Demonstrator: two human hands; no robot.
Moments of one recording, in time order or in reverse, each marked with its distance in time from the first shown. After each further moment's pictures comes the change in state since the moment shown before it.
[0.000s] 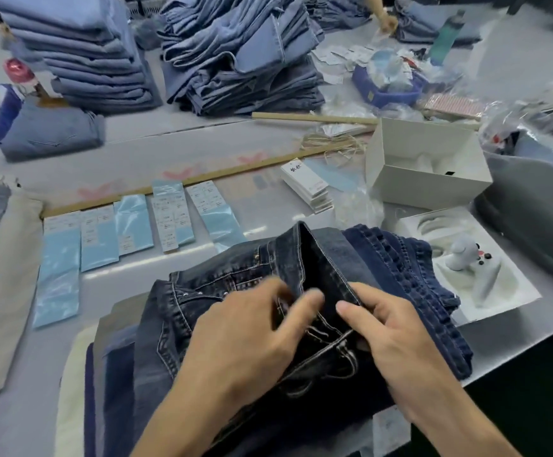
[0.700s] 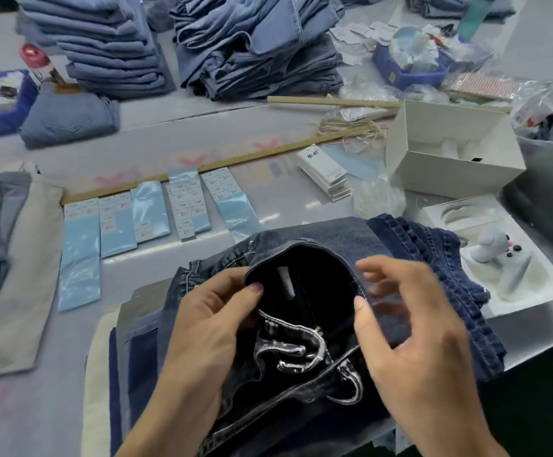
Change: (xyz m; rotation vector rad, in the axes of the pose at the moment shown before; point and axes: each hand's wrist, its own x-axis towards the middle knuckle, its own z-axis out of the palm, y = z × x) left_hand -0.013 -0.035 -0.006 -1.232 0.148 -0.323; right_hand -0.013 -0.008 0.023 -0.590 0.362 -0.444
